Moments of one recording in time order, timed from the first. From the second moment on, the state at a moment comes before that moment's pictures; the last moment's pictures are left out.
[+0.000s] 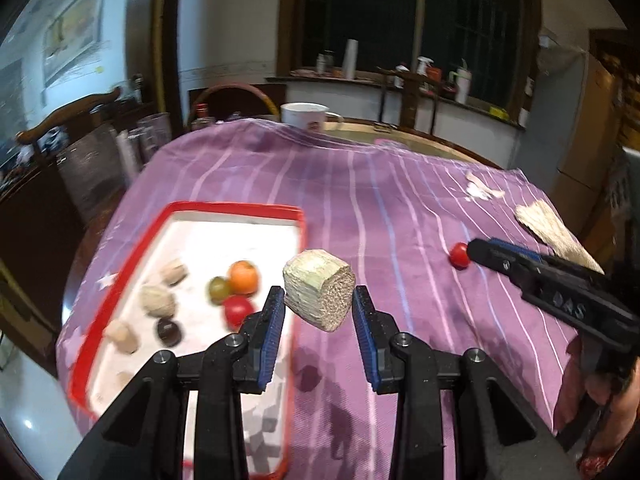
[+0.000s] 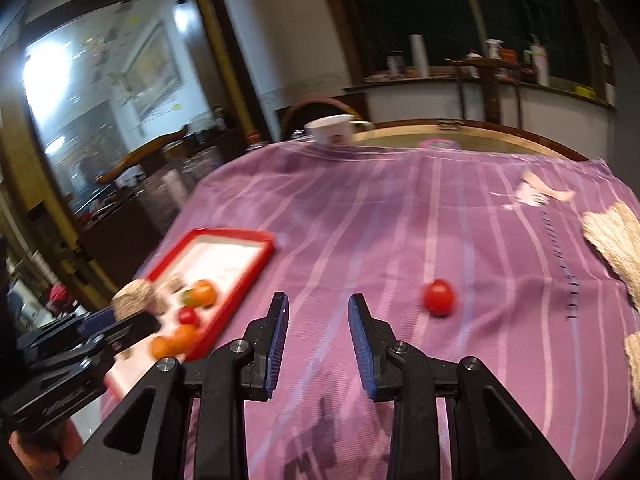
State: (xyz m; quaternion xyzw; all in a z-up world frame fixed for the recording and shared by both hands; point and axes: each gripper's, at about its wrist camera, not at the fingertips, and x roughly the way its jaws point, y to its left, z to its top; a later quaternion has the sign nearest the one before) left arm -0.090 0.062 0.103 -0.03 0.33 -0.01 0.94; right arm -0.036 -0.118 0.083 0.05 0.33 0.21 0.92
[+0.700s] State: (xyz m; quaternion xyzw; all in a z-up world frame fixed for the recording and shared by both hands) left arm -0.100 0.101 0.092 -0.08 0.33 -0.01 0.94; right arm 0.045 -0.162 0.032 0.01 0.42 0.08 0.90
